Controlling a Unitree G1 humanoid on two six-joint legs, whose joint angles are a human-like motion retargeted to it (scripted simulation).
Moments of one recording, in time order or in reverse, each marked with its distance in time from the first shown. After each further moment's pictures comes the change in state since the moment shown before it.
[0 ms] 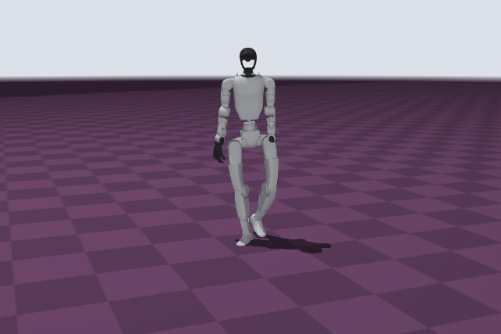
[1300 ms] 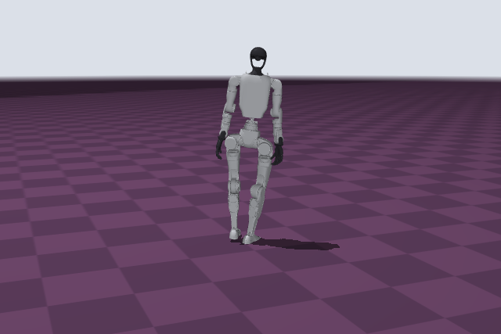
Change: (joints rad) left arm -0.001 0.106 0.024 0.109 0.069 0.039 0.002; right arm 0.105 0.037 -0.024 -0.026 -0.058 -0.049 0.024; waist 0.163 0.012 -0.045; left_leg 0.144 -0.164 -0.251 -0.732 -0.010 0.072; right_leg 0.051 0.003 0.193 0.095 -0.124 0.143
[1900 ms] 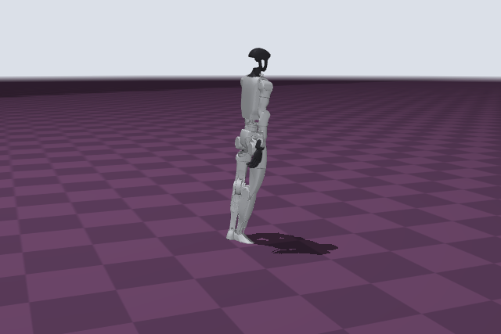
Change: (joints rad) left arm 0.018 -0.143 0.038 -0.073 -0.073 -0.069 0.043; right arm 0.033 -0.046 -0.072 0.123 0.130 0.078 -0.072; waist -0.057 0.083 -0.136; left_leg 0.185 0.211 0.924 -0.012 -0.128 -0.107; right_leg 0.137 -0.020 -0.829 -0.092 -0.063 0.016
